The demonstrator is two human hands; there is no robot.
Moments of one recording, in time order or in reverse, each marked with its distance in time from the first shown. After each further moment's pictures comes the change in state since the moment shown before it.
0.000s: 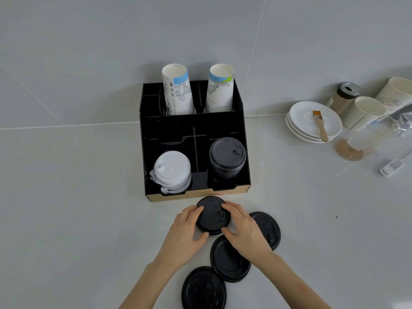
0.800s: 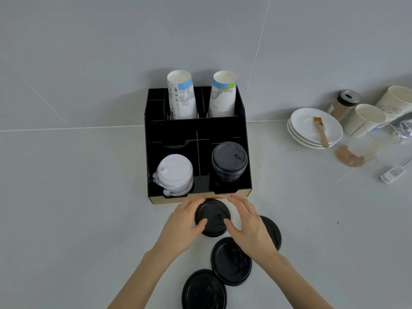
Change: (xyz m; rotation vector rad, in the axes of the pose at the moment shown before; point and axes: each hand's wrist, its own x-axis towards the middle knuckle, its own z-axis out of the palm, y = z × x) left_hand 0.013 0.010 -0.024 -0.049 0.047 0.059; right_hand 0.001 -0.012 -0.016 0.029 0.134 -0.068
